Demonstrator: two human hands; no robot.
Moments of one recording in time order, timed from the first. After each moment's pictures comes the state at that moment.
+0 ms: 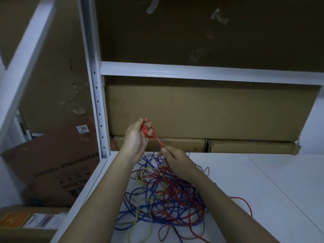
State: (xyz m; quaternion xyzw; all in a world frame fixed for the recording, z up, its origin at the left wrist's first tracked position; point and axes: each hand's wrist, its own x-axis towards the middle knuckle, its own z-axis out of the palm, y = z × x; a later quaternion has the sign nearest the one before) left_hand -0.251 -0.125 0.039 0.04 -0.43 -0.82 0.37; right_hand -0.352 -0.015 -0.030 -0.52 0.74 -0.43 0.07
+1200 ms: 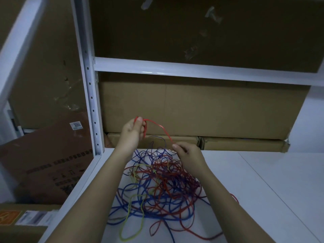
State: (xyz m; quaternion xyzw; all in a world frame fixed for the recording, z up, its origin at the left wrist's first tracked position) left_hand -0.257 -0.131 0.021 0.14 -0.66 -0.62 0.40; right_hand -0.369 0.028 -0.020 -0.43 0.77 -0.46 -0.03
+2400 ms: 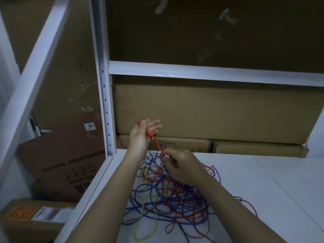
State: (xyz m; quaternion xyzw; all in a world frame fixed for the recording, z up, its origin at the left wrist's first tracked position) left_hand -0.247 -0.126 0.024 0.05 -0.52 -0.73 0.45; right_hand -0.327 0.001 -0.013 -0.65 0.67 -0.33 -0.12
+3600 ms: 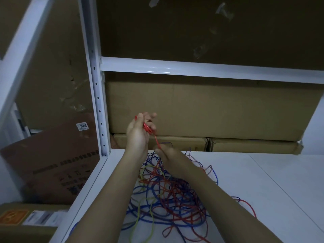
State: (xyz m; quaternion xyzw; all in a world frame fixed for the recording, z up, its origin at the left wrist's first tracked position) left_hand -0.259 -0.124 0.033 0.05 -0.46 -0.75 0.47; right_hand -0.345 -0.032 -0.022 -0.58 0.75 -0.33 0.02
